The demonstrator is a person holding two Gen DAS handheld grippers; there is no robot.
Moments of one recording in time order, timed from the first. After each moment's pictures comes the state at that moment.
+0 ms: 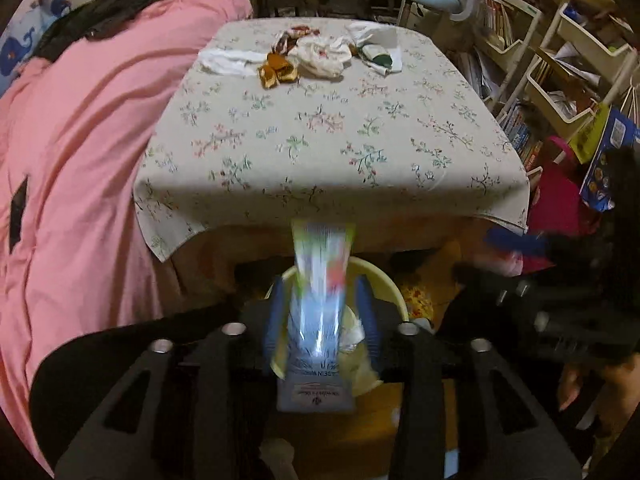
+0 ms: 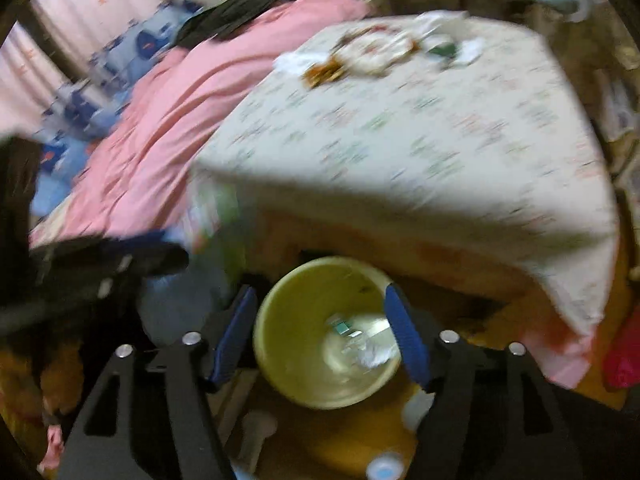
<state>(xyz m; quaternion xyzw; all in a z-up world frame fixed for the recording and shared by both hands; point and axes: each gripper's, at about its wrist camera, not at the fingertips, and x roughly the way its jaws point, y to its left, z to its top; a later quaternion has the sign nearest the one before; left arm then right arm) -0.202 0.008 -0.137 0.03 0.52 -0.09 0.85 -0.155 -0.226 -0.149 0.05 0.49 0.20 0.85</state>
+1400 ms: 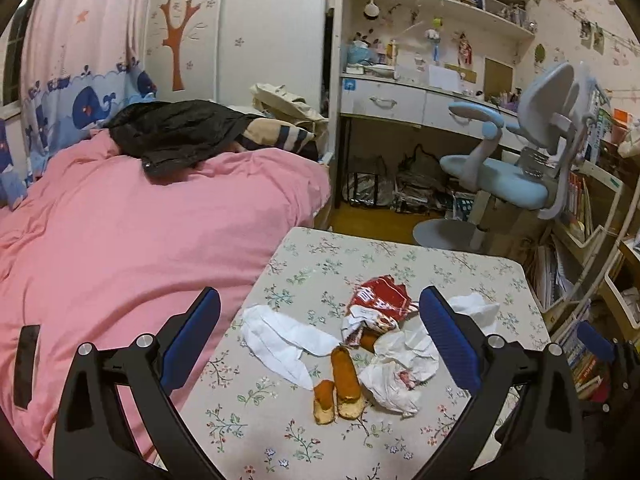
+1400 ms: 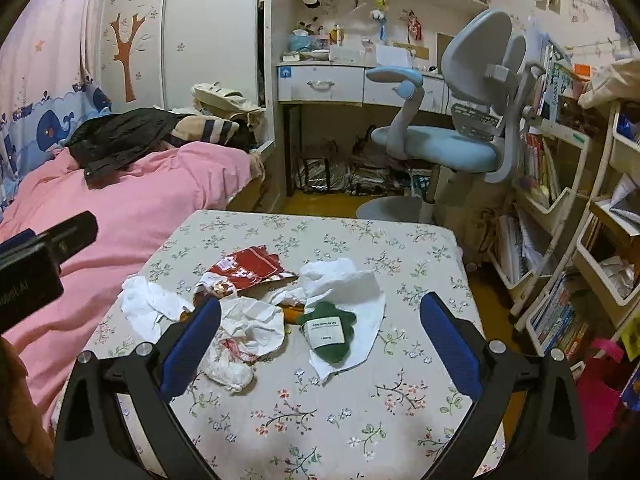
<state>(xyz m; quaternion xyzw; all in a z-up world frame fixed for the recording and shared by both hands) 0.043 0.016 -0.048 -0.04 0.26 0.05 0.96 0.029 -0.210 -0.080 -0.01 0.29 0.02 0.96</state>
